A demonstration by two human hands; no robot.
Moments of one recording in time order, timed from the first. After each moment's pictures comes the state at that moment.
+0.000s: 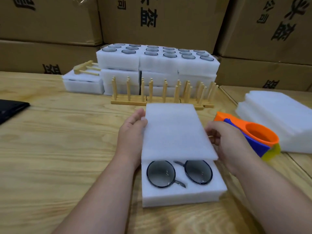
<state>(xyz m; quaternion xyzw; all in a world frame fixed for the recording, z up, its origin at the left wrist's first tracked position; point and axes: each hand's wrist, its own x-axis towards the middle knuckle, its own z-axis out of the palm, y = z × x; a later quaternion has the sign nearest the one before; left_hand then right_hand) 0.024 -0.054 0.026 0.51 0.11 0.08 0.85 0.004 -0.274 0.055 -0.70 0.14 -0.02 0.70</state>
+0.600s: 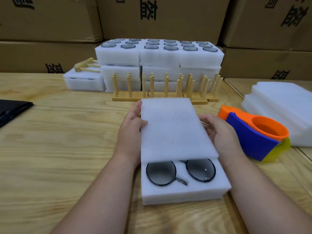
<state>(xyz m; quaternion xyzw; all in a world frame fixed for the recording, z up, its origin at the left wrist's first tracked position) 0.023 -0.052 0.025 0.52 0.02 0.07 0.85 0.031 -0.265 0.016 -0.59 0.07 -0.04 0.80</state>
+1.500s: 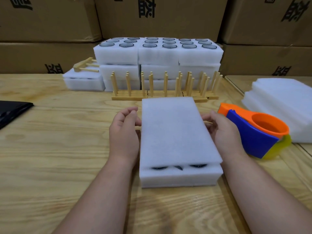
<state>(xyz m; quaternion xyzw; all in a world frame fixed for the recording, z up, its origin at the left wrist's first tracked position) 0.012 -0.051 0.024 0.58 0.09 0.19 0.79 0.036 -0.273 0.009 -0.61 0.09 -0.04 0.79</state>
